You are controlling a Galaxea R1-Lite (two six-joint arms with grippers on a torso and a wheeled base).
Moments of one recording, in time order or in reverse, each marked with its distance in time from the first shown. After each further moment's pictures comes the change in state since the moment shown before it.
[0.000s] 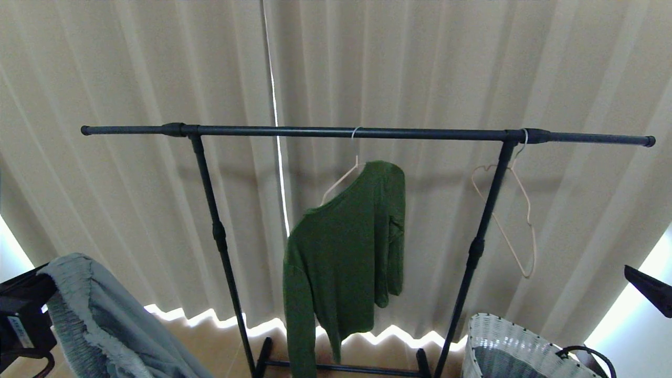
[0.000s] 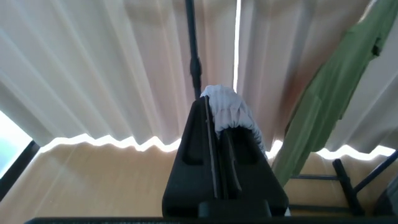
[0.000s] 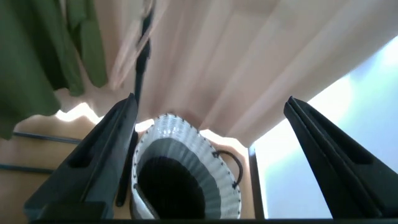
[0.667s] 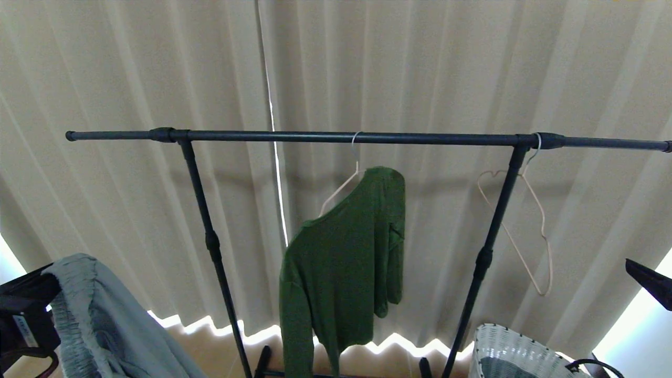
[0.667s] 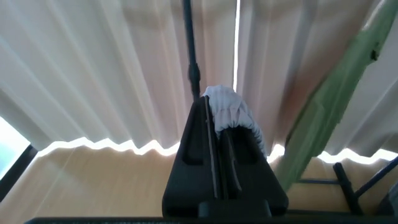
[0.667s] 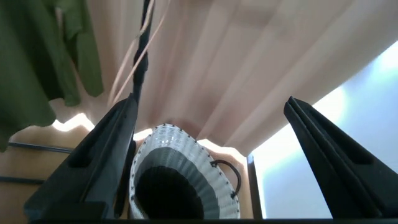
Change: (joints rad) left arm 0.000 0.006 -0.002 0.000 0.000 -0.001; right arm 0.009 0.010 -0.024 0.001 0.004 -0.002
